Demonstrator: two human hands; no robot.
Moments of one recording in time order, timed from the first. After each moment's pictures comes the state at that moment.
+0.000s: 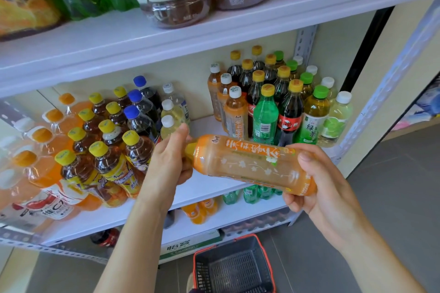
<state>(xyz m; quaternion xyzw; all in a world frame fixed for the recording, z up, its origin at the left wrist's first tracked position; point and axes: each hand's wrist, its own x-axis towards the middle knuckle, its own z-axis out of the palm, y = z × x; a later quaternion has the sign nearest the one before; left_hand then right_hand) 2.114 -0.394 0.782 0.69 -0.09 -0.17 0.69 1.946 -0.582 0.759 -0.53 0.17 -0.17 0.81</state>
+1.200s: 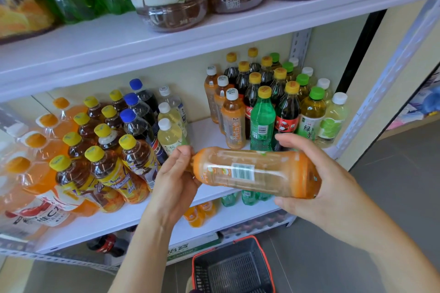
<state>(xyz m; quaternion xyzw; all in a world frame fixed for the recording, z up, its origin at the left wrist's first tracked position) 2.115 -0.396 0.737 0.51 -0.07 -0.27 0.82 1.933 -0.587 0.794 -0.86 0.12 -0.13 0.48</state>
